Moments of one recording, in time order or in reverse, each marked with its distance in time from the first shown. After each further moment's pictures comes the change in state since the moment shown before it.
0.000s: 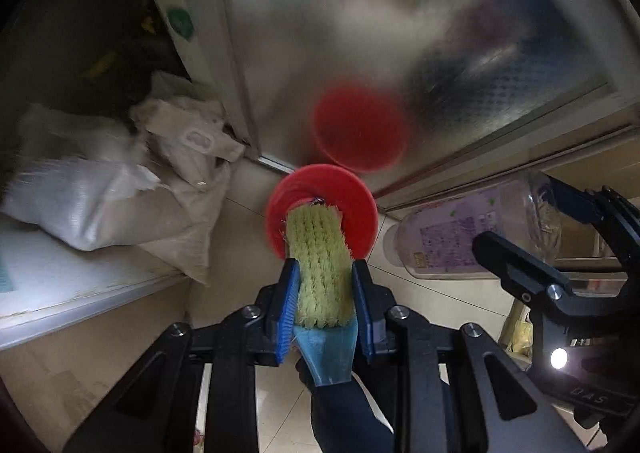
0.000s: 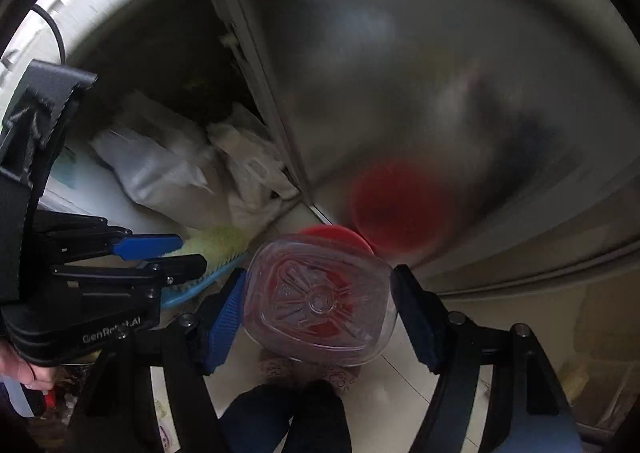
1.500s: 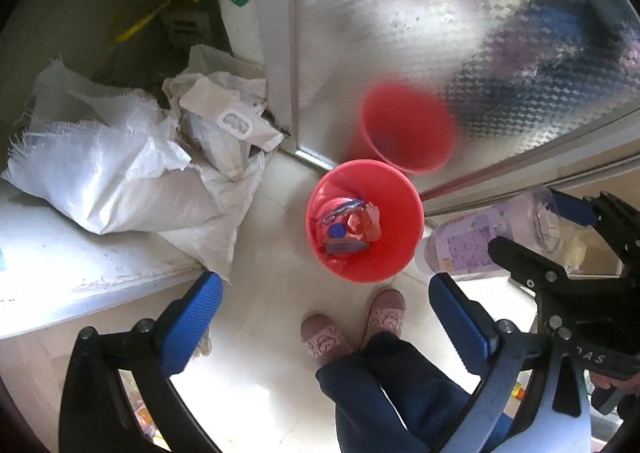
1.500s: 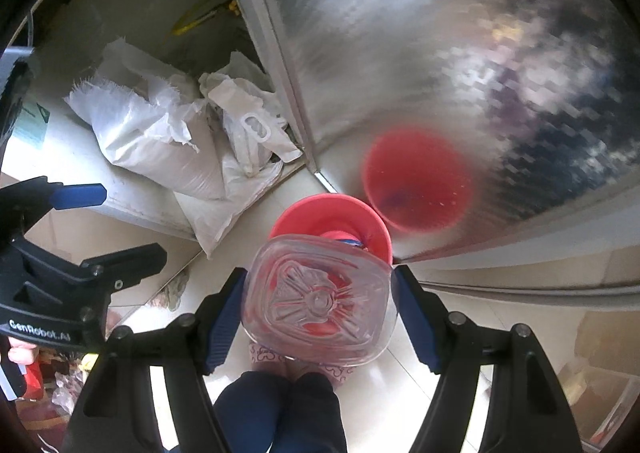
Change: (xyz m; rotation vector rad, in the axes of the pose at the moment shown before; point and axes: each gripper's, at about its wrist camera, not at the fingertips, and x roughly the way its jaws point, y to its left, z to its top) left arm 0.022 0.048 -0.015 -0.071 -0.015 0.083; right arm 0.074 0.015 0.012 -0.062 0.141 0.022
